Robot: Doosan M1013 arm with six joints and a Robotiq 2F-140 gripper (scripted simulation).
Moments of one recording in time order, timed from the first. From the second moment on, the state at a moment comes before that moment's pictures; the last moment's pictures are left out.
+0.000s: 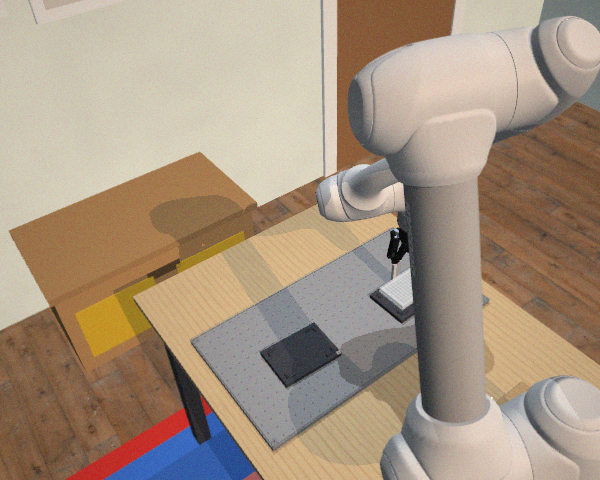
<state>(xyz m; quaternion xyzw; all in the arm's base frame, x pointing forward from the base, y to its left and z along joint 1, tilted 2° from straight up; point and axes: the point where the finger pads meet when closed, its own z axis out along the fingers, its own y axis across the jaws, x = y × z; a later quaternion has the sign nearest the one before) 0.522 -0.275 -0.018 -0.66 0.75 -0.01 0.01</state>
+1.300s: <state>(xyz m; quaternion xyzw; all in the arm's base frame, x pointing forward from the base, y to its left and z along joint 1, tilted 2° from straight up) 0.522 -0.275 -0.021 -0.66 0.75 -0.01 0.01</state>
